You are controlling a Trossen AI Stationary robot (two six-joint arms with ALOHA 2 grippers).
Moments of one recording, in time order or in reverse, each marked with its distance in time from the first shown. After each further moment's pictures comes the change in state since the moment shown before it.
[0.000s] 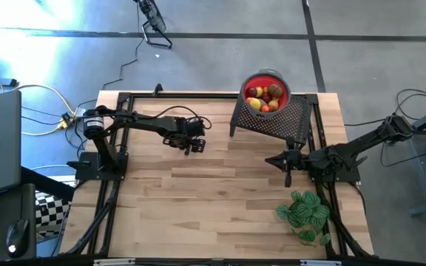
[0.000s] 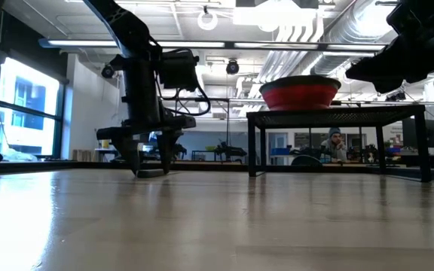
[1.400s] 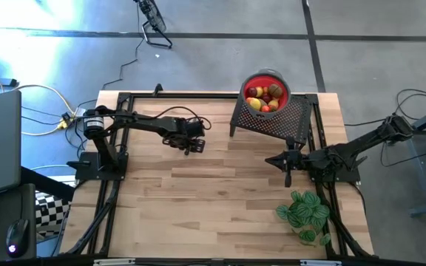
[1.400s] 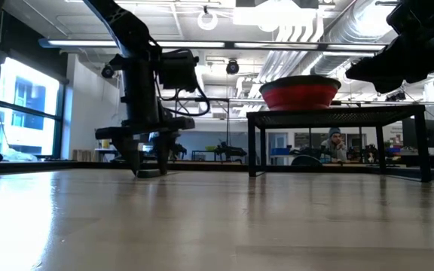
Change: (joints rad) left arm 0.000 0.002 -0.002 -0.005 -0.026 0.002; right arm 0.000 0.000 0.000 -0.001 0.000 0.000
